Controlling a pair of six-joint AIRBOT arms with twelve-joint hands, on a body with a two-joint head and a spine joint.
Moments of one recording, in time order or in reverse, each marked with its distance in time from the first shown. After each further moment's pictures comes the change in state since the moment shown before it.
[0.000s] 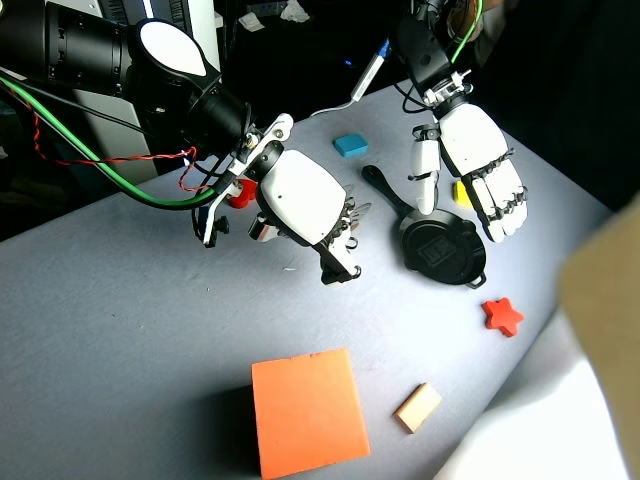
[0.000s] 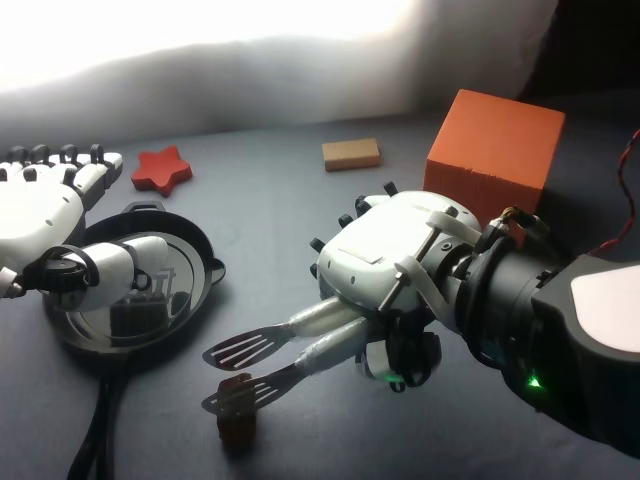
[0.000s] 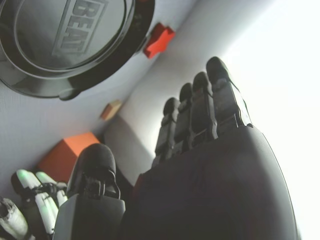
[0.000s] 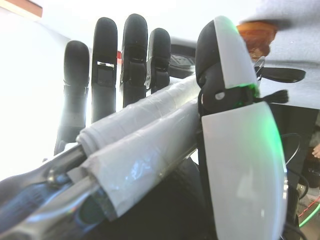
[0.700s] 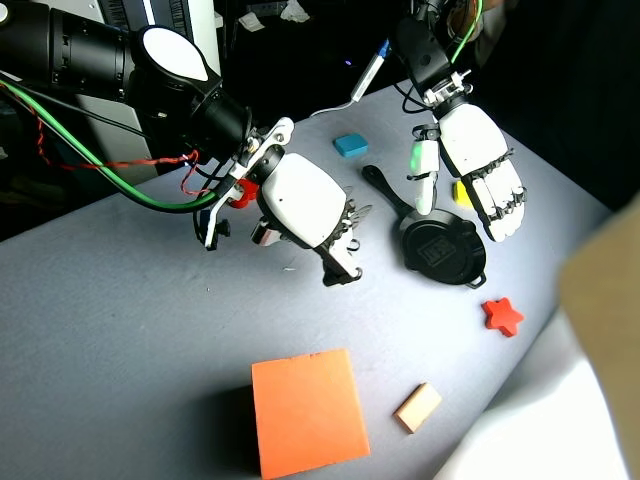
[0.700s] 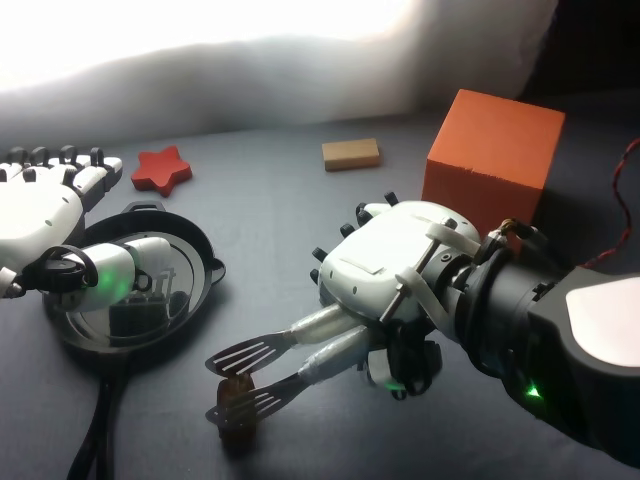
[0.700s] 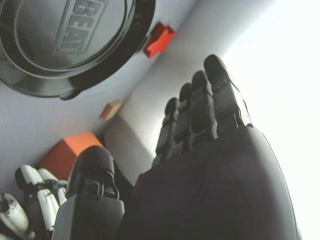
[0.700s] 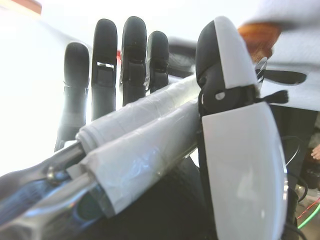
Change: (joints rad) left arm 0.000 0.000 0.000 -0.004 0.000 0.000; right arm -0.027 -0.010 0.012 -0.033 0.005 0.024
